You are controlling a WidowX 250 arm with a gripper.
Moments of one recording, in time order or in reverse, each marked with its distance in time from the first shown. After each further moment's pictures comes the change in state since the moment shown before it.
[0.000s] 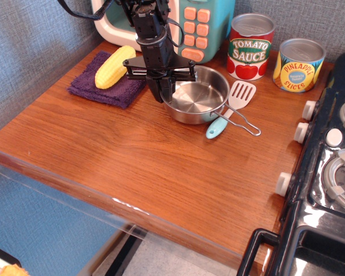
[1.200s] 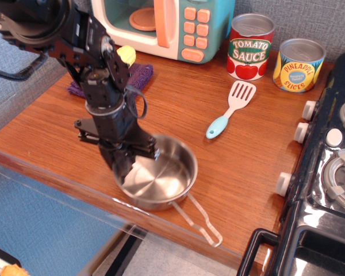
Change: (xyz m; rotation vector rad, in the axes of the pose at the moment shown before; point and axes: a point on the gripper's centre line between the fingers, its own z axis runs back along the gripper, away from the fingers) arm -0.136 0.012 0.028 0.036 0.066 -0.128
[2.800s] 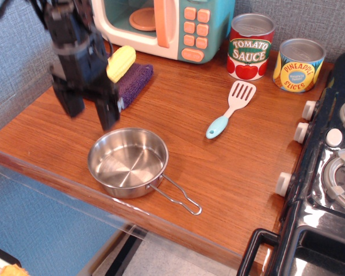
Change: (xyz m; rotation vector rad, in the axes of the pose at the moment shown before) arm 0.027 0.051 0.025 0.031 0.056 -0.164
